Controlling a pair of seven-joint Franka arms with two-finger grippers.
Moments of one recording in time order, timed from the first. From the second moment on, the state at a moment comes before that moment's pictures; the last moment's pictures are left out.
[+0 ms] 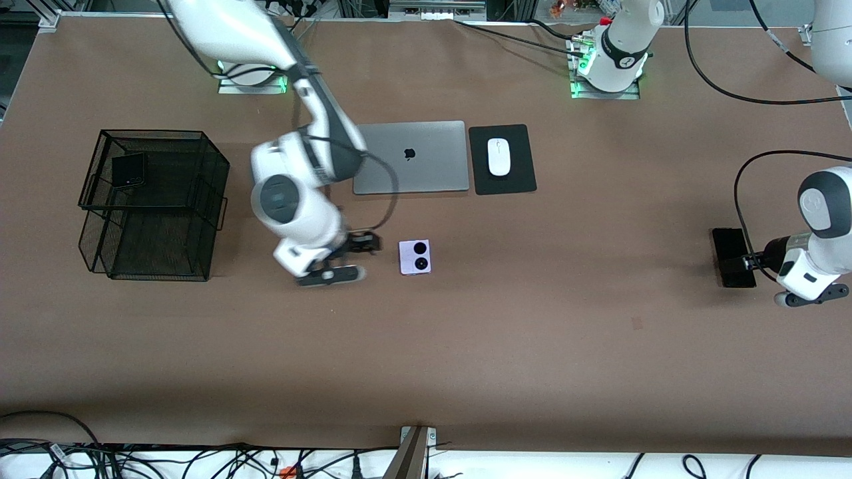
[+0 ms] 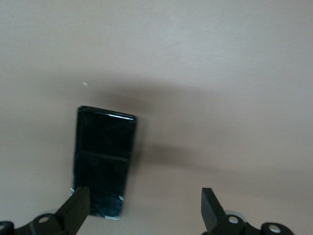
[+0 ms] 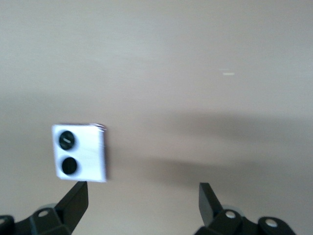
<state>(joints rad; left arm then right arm) 0.34 0.56 -0.01 -1.71 0.04 2.13 0.11 0.71 0.67 -0.19 -1.50 0.28 2.20 0.33</state>
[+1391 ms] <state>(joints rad) 0.44 0.61 -0.03 -1.86 0.09 2.42 0.26 0.88 0.92 -0.20 -1.39 0.17 2.41 0.63</state>
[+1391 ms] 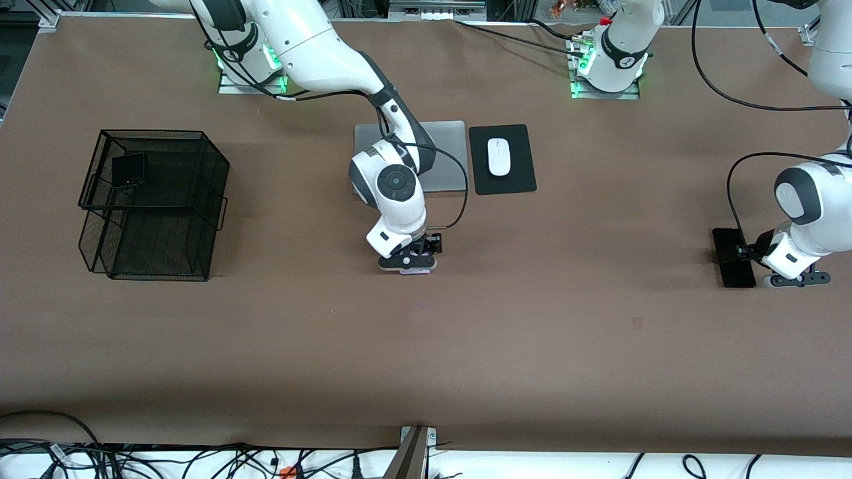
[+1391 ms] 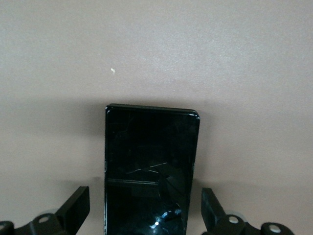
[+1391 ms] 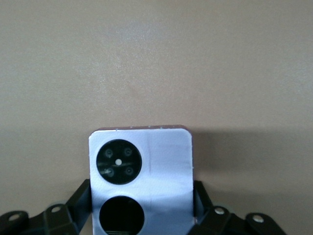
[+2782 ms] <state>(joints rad) 0.44 0.63 -0.03 -1.87 0.09 2.43 0.26 0.61 0.37 -0.59 -1.56 0.12 1.55 0.12</state>
